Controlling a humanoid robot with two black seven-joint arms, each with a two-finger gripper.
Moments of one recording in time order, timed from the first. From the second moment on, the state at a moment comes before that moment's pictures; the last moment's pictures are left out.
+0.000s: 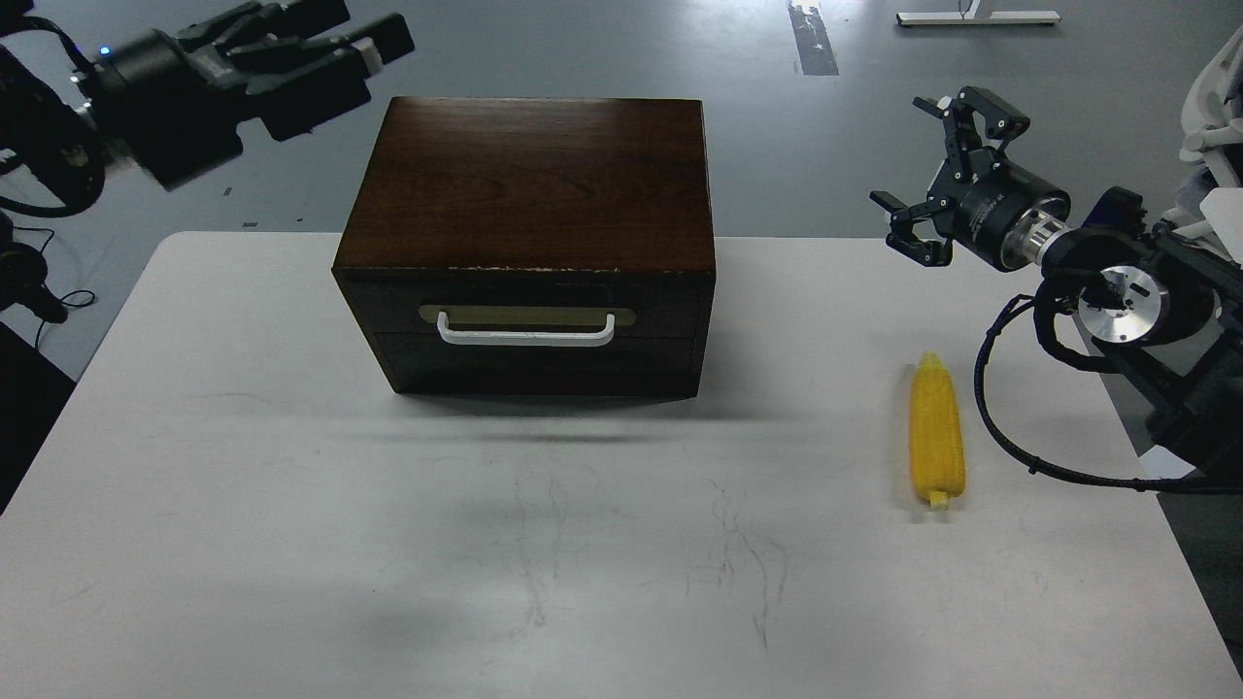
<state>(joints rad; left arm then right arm) -1.02 0.96 -0.49 -1.49 1.56 0.07 -0.48 0.89 -0.51 0.55 0.85 0.01 0.24 0.02</state>
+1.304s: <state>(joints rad) -1.01 0.83 -0.27 -1.53 2.18 0.08 -0.49 0.88 -0.52 0.56 0.85 0.01 0.23 0.02</state>
